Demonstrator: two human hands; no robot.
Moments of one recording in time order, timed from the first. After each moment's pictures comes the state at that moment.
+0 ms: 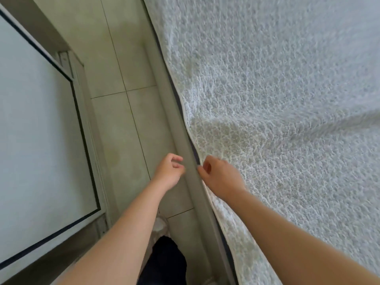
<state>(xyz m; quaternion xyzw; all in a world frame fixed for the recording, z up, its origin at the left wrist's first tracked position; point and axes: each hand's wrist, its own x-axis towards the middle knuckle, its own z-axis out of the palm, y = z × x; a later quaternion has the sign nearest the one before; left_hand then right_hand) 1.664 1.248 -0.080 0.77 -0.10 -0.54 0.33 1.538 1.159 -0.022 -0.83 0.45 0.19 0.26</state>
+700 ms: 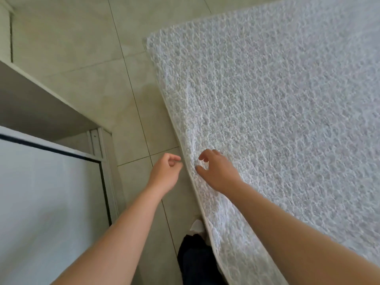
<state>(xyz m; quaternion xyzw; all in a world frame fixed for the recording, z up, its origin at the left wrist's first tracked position) 1.929 1.022 -0.040 0.83 -0.14 -0.43 0.33 1.806 0.916 -0.024 -0.83 0.41 0.12 0.36</state>
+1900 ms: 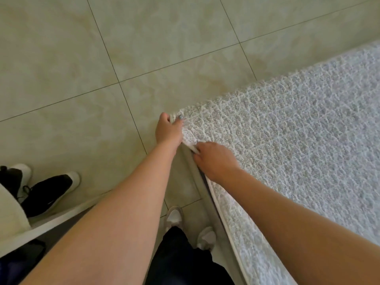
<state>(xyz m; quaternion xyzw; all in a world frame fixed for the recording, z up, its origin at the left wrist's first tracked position) 2.357 0.700 -0.120 0.84 -0.07 -0.39 0.37 2.232 0.679 -0.057 -0.86 0.39 0.23 0.25</state>
